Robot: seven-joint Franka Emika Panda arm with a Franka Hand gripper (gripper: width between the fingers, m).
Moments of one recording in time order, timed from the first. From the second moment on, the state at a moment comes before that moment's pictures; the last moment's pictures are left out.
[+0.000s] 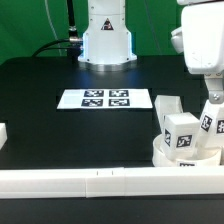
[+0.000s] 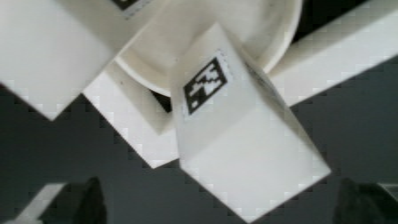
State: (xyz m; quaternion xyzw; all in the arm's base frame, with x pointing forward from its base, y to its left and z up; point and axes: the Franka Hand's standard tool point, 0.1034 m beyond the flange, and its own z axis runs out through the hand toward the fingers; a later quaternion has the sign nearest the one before) arm 0.616 0.128 0.110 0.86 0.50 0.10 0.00
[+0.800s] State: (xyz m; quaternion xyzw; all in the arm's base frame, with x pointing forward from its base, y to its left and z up) arm 0.611 0.122 0.092 0.67 0.74 0.06 0.05
